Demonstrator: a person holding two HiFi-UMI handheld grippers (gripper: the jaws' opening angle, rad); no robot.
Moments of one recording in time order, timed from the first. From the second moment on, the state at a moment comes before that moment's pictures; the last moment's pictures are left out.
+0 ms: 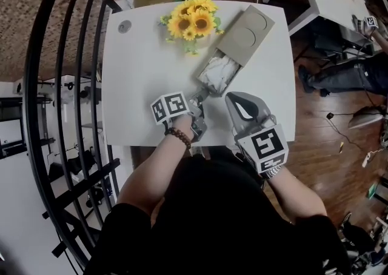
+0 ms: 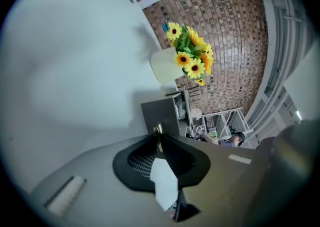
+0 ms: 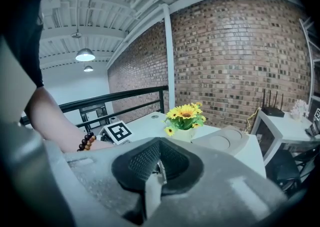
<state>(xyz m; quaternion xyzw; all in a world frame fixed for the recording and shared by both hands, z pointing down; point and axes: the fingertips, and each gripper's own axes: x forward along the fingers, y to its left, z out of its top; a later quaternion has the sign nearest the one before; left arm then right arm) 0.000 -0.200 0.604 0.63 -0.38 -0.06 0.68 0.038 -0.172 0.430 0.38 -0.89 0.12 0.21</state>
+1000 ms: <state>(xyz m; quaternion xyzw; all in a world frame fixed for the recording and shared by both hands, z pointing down) -0.023 -0.172 0.605 0.63 -0.38 -0.06 0.67 0.026 -0.142 0.420 0.38 -0.89 0.10 0.21</state>
